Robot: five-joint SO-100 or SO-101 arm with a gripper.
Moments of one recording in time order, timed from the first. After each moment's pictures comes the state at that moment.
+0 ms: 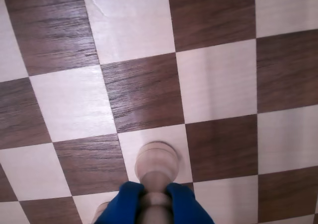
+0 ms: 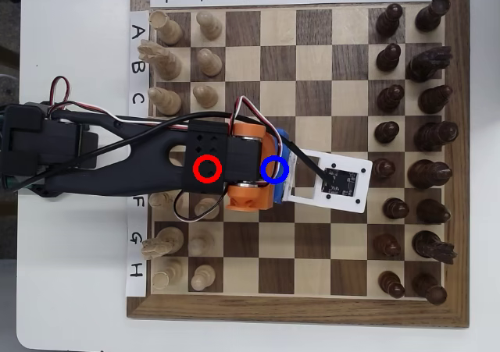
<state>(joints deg) 2.8 69.2 77.1 77.8 99.9</state>
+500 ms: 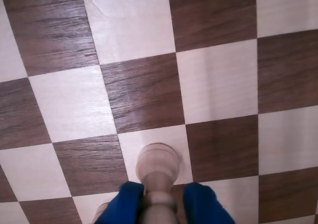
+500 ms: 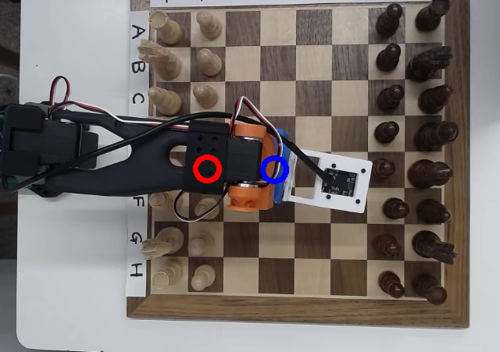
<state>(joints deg) 2.8 69.1 77.2 77.6 99.9</state>
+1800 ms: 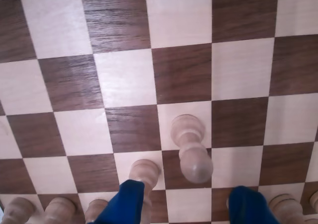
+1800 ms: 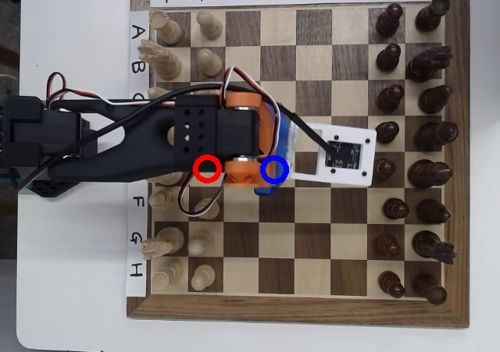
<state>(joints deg) -2.0 69.1 63.1 91.3 99.9</state>
